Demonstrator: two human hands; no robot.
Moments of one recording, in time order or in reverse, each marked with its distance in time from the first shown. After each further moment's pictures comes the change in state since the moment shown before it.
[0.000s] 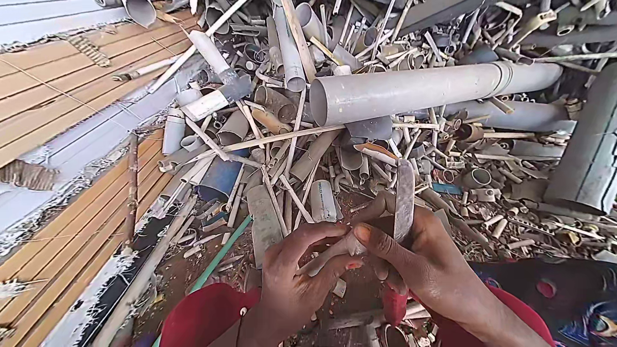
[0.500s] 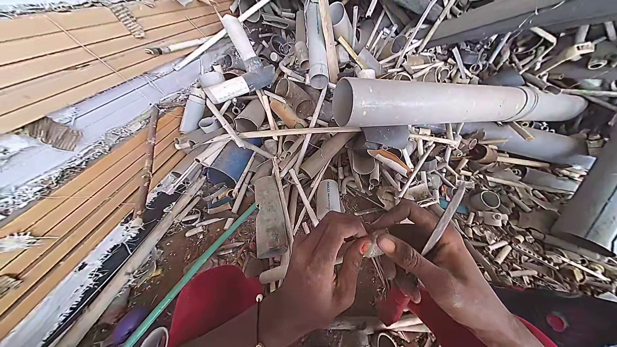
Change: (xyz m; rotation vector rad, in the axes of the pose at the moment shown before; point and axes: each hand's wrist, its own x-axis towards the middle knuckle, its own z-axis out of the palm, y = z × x) left_hand 0.001 0.003 -0.003 0.226 0.004 0.033; right_hand 0.004 0.020 0.001 0.043 -0.147 -0.071
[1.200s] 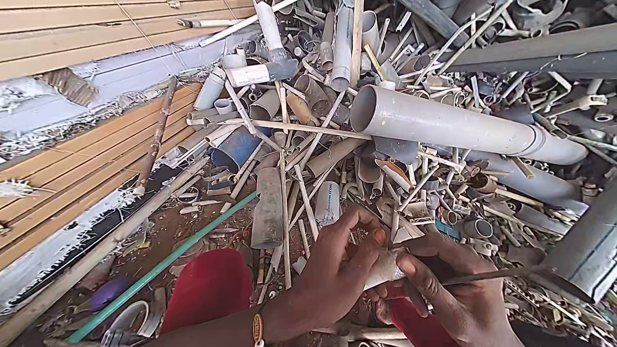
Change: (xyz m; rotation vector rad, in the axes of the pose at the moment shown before) left_hand 0.006 0.016 -0.010 -0.660 -0.094 -0.523; right_hand 0.000 0.000 0.000 -0.317 -0.058 -0.238
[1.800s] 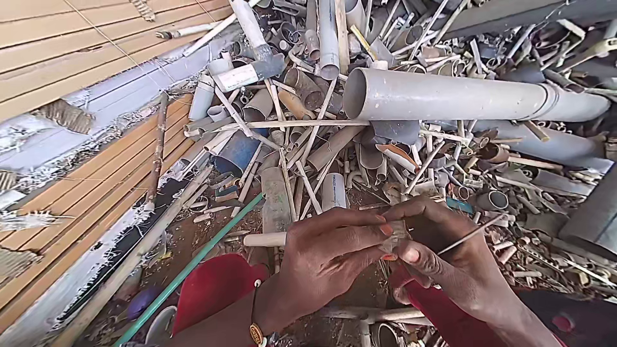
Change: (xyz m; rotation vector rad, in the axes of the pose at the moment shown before) left_hand 0.006 -0.007 -0.020 0.502 0.057 0.621; right_hand 0.005 0.005 -0.002 0.212 0.003 0.109
